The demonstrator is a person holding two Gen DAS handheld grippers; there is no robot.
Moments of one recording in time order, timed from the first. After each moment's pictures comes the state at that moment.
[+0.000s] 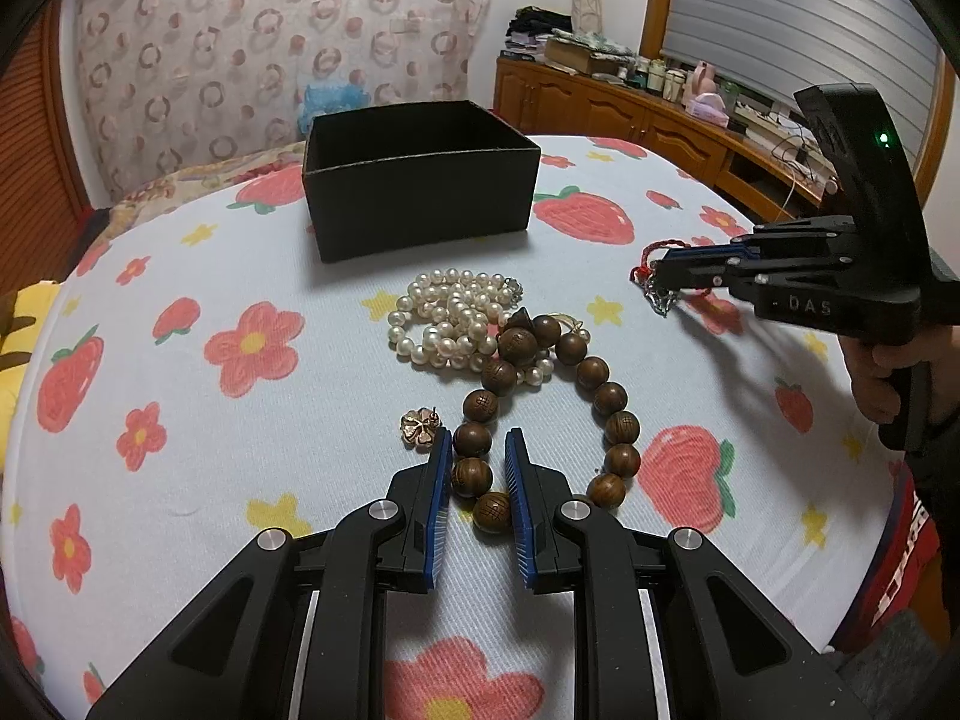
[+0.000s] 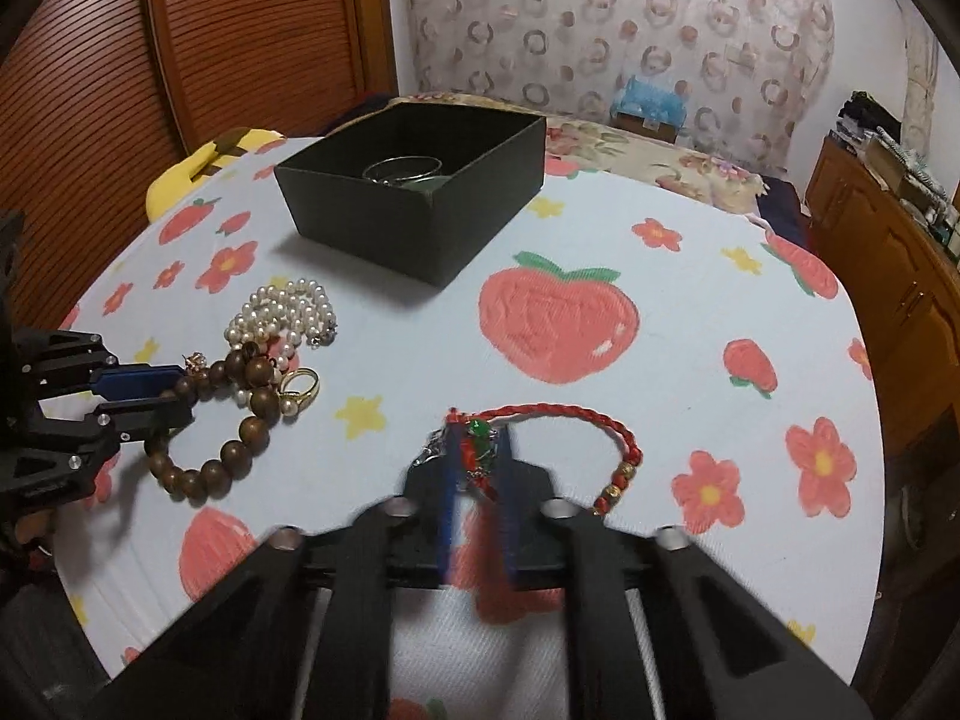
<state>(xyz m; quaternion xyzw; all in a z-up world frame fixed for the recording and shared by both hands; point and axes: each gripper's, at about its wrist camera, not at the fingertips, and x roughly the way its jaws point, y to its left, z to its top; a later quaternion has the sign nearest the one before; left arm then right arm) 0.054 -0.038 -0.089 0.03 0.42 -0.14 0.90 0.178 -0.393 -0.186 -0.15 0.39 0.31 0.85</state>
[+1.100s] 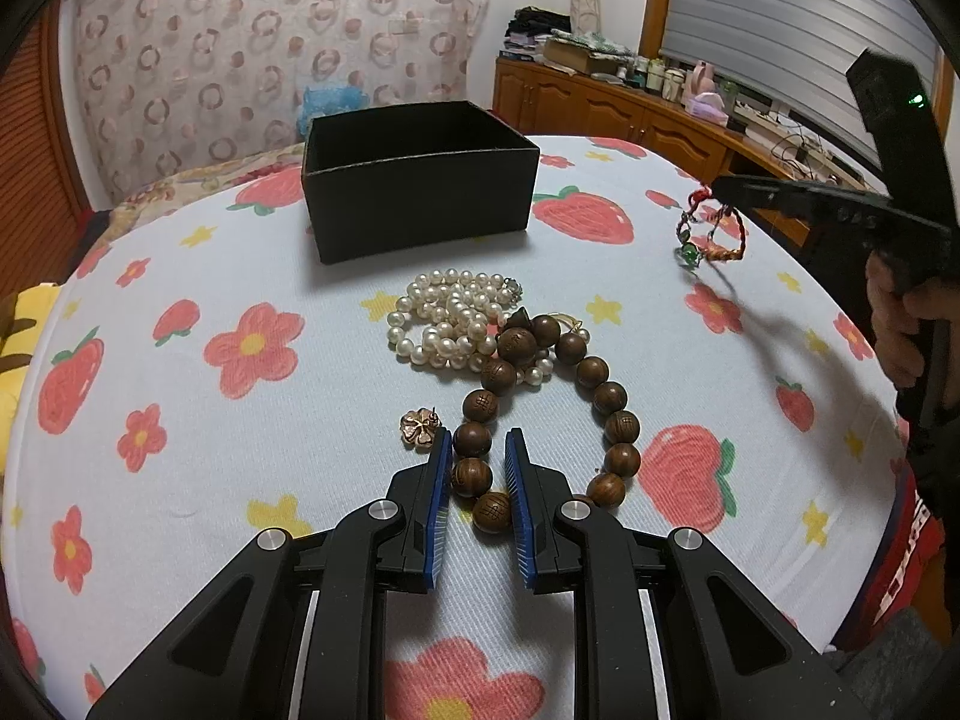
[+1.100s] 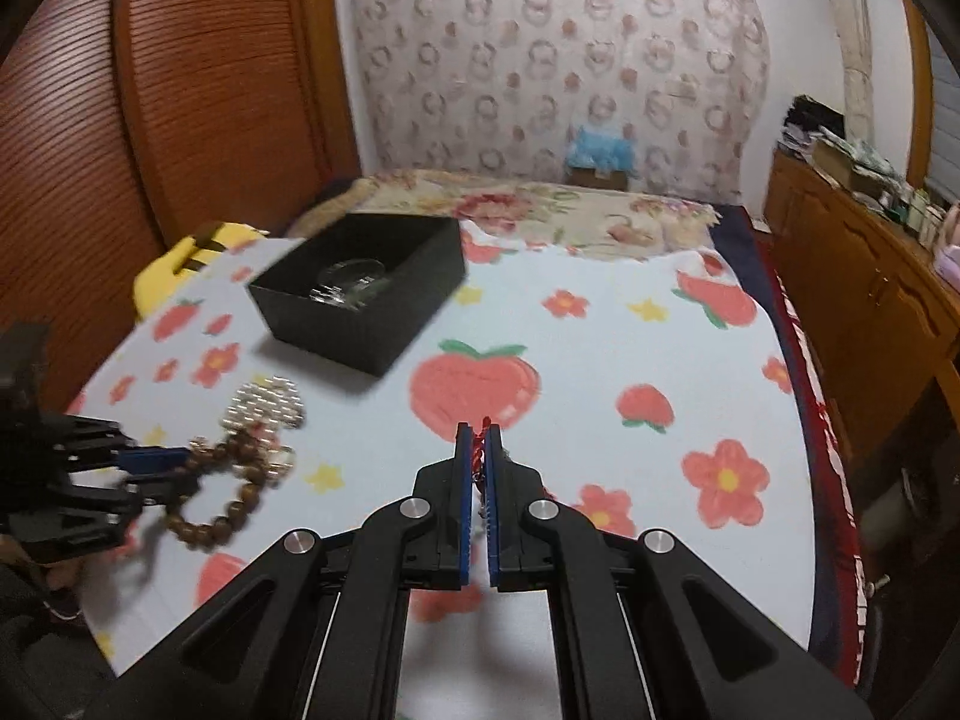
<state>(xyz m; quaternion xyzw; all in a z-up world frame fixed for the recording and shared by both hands) 0.054 -0.040 -0.088 0.03 0.42 -0.14 0.90 0.175 -0.441 -0.145 -0.08 0.33 0.29 0.89</state>
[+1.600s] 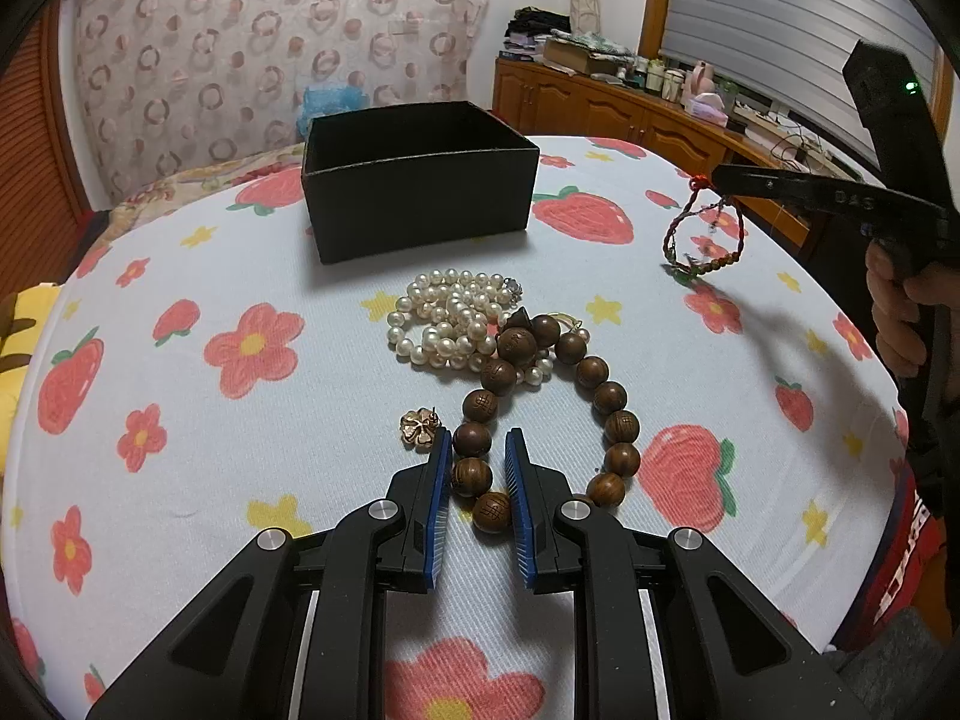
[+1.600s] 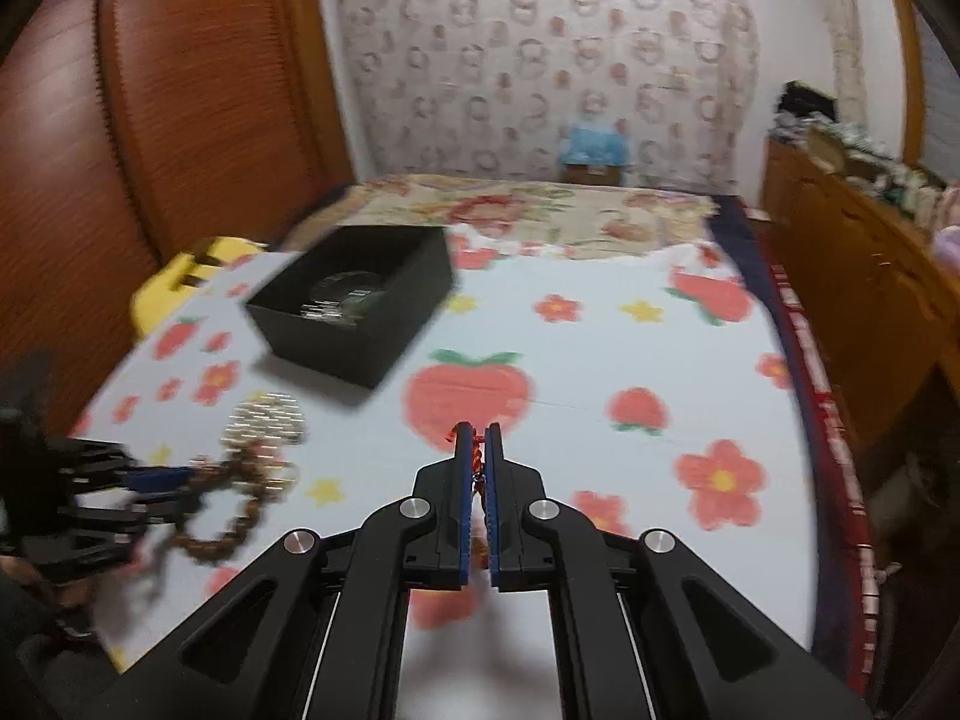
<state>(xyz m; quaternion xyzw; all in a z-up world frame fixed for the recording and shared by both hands) 0.054 -0.040 -0.089 0.03 0.42 -0.14 0.90 0.185 -0.447 -0.143 -0.07 0.33 0.26 0.90</state>
